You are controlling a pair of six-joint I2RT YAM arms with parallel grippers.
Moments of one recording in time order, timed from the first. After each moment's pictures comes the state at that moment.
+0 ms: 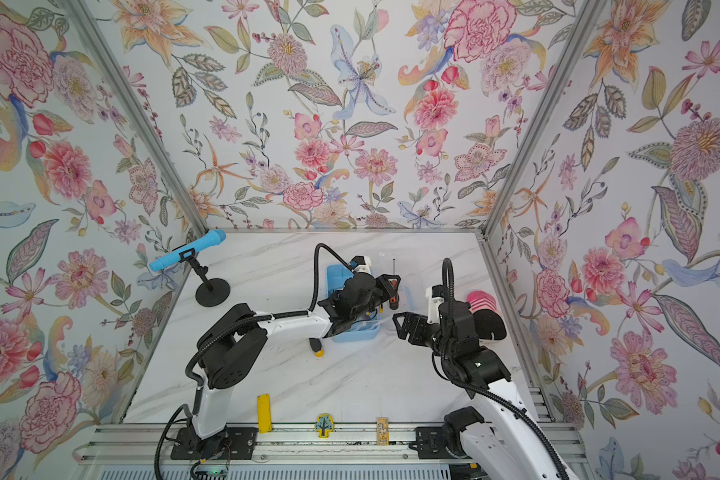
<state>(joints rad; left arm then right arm) -0.94 2.05 1.39 0.38 -0.16 -1.12 0.35 0.74 0.64 -0.49 -0.22 0.55</state>
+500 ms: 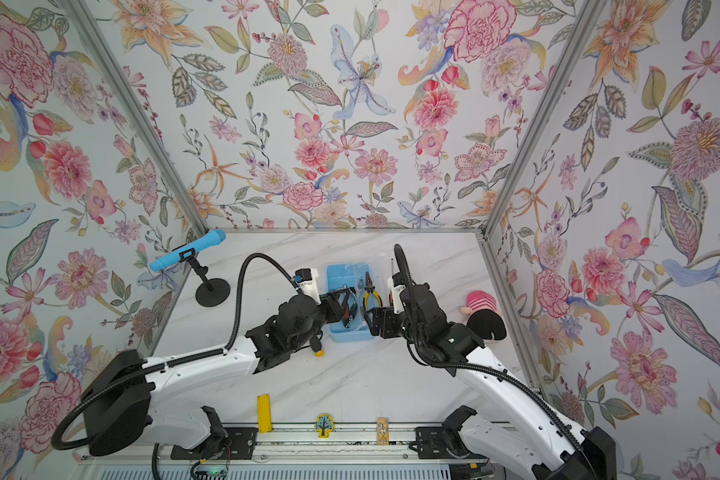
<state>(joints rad) -0.94 1.34 0.78 0.27 -0.36 -0.86 0.71 1.04 0.89 -0.50 -0.07 0.48</state>
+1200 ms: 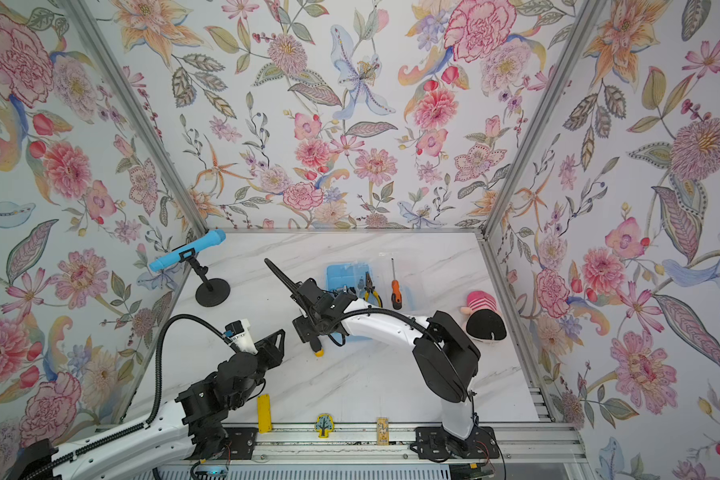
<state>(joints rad) -0.94 0.63 0.21 0.04 -0.60 -1.00 1.01 1.90 1.46 -0.55 0.02 0.32</state>
